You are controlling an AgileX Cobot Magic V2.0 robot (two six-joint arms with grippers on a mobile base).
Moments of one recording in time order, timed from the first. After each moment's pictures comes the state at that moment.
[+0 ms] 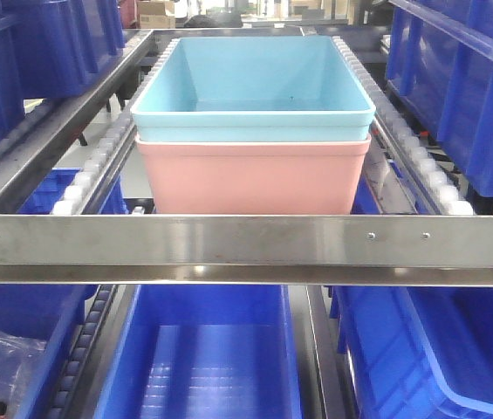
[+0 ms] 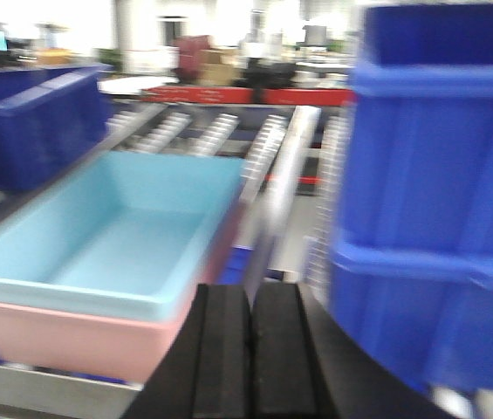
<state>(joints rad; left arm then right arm) -0.42 0.45 -0.38 0.32 -0.21 -0.42 0.16 0.22 -0.26 -0.20 0.04 0.26</state>
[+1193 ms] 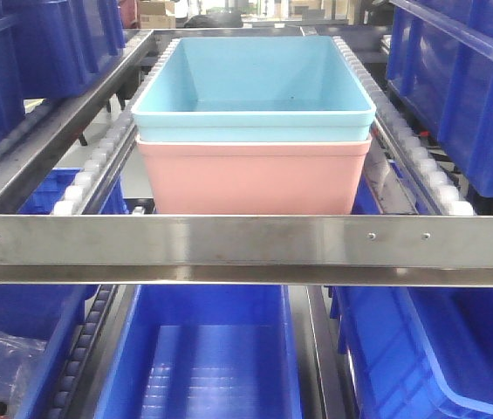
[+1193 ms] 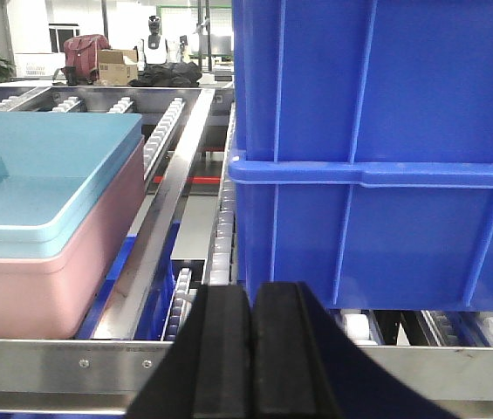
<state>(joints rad) -0.40 0.45 -0.37 0.16 -0.23 -0.23 0.00 -0.01 0.03 -0.07 -0.05 0.13</state>
